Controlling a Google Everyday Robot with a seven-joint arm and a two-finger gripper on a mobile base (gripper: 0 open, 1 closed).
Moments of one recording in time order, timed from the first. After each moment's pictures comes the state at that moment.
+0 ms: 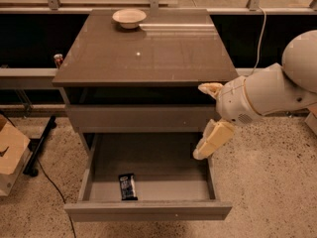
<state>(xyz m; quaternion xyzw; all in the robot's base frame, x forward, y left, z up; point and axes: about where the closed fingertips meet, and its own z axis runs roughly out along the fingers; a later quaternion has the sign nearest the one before) 0.488 -0.107 0.843 -0.62 0.70 0.14 0.33</state>
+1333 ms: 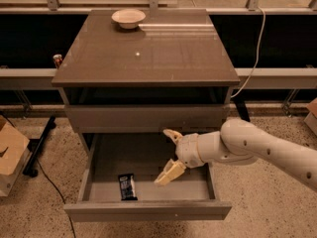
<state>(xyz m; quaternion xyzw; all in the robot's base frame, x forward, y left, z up) 0.522 -0.017 0.637 -0.56 0.66 0.29 0.40</state>
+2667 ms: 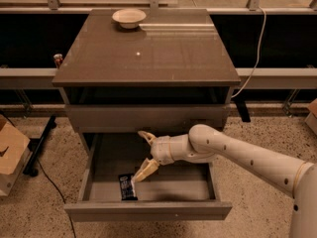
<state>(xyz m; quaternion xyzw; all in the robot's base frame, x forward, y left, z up) 0.576 0.070 0.561 -0.58 0.59 0.35 0.43</state>
